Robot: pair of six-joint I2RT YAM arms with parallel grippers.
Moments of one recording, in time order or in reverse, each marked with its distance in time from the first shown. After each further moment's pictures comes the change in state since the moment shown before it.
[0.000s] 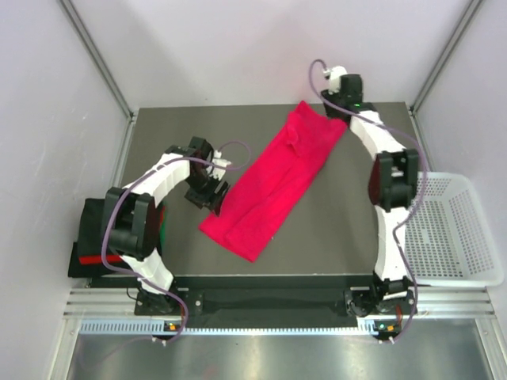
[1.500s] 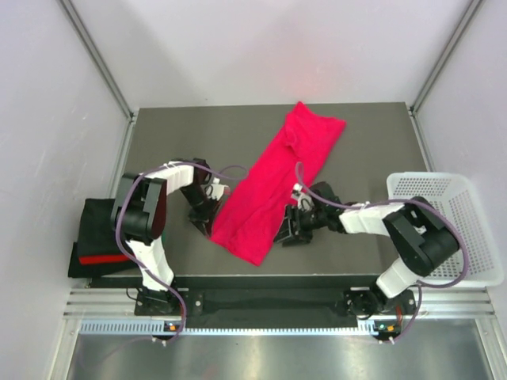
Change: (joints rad) left arm 0.053 0.167 -0.143 -0.043 0.132 0.011; right arm 0.384 -0.789 -1.510 0.350 -0.788 1.001
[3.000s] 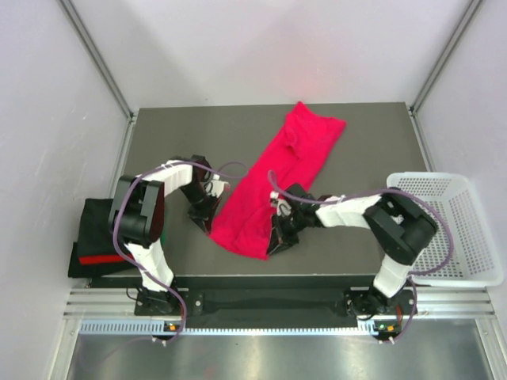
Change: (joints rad) left arm -0.002 -0.038 -0.005 0.016 -0.024 0.011; right arm 0.245 0.199 0.222 -0.232 0.087 0.003
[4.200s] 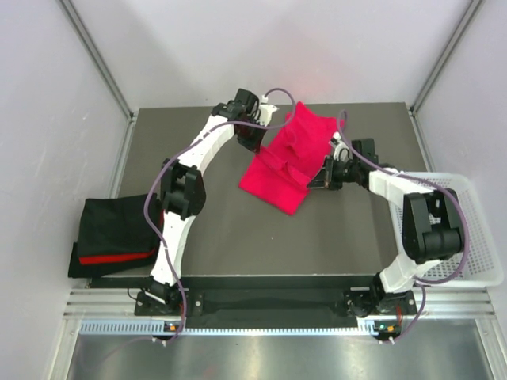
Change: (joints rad) left arm -0.200 0.526 1.178 0.046 -0.082 -0.030; right arm -0.637 -0.141 0.119 -0.004 -0.125 -0.371
